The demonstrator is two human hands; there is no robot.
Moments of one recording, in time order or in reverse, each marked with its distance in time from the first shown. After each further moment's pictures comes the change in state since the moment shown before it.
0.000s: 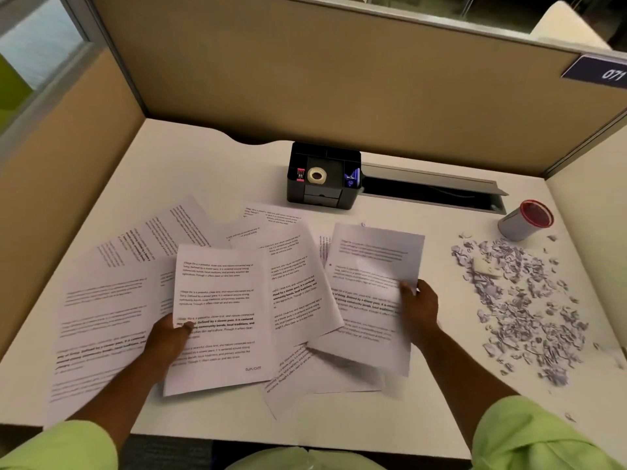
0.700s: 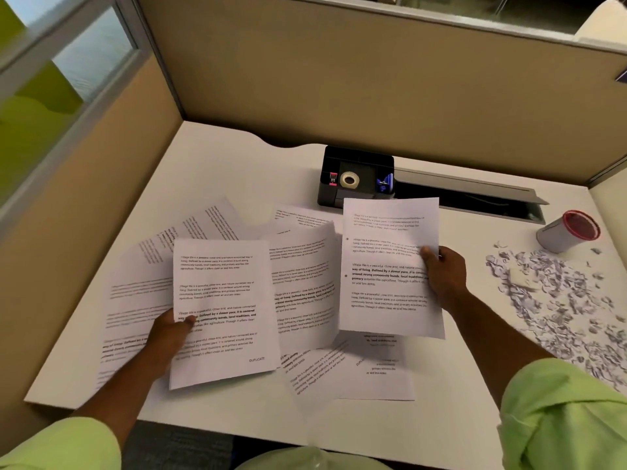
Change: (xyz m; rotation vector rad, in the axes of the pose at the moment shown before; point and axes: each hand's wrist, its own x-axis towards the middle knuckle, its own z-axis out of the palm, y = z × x) left_hand 0.011 -0.005 -0.057 -0.134 0.043 -0.065; right_hand 0.045 -0.078 0.022 -0.083 -0.055 -0.091
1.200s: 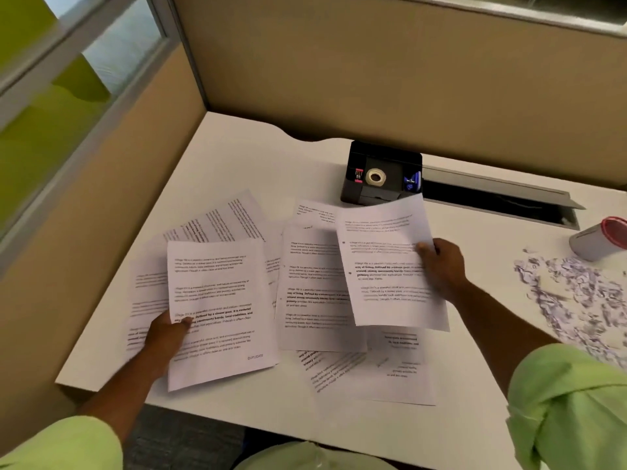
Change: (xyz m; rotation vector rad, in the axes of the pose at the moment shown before) left_hand 0.014 -0.024 -0.040 0.015 0.066 -0.057; right_hand -0.005 -0.034 0.047 -0.225 -0.117 -0.071
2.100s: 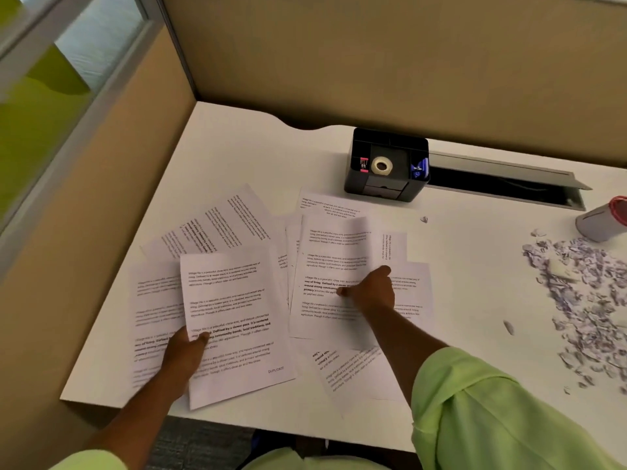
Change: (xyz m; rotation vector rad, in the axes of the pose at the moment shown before) left_hand 0.001 -0.021 0.008 0.022 -0.121 -0.035; right_hand -0.083 -0.035 0.147 -0.142 -0.170 0.363
